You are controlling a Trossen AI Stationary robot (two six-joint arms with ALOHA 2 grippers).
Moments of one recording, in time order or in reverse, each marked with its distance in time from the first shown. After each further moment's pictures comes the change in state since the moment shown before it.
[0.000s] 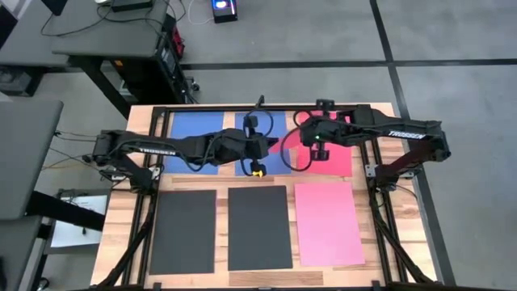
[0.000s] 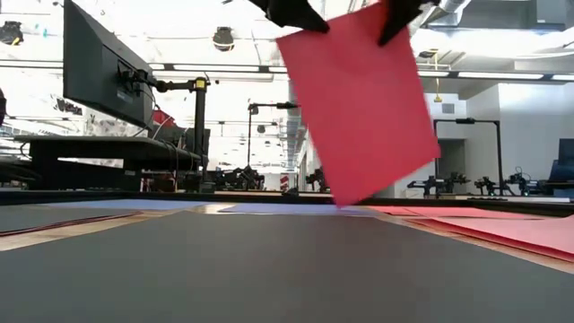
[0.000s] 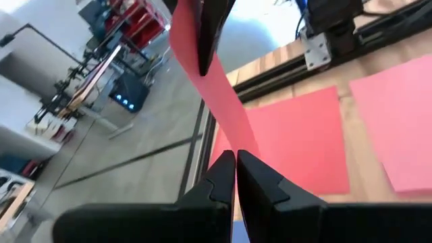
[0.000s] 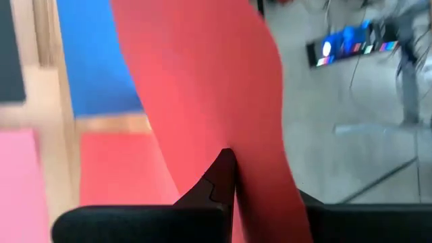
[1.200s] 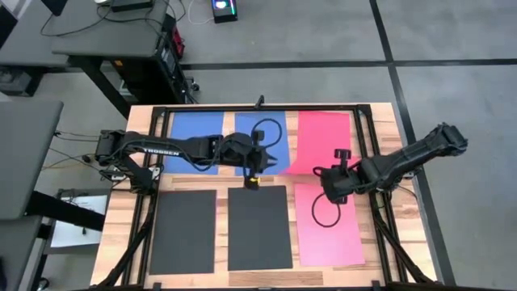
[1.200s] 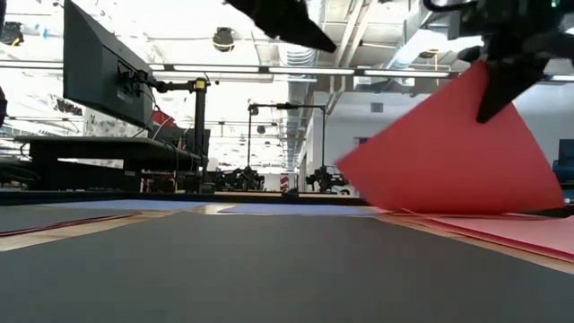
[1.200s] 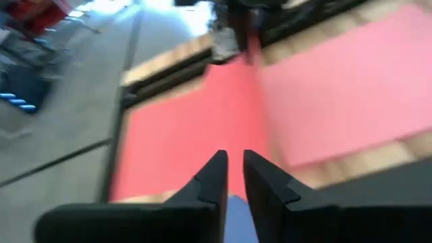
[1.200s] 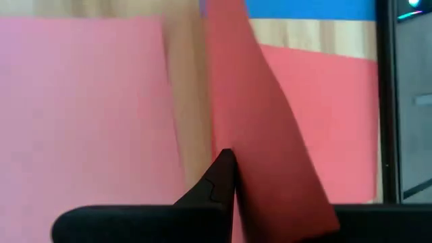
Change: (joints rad) left arm 0.015 0.021 -0.036 -0.154 0.324 -0.135; right arm 0.403 -0.247 -0.720 0.175 -0.068 0.568
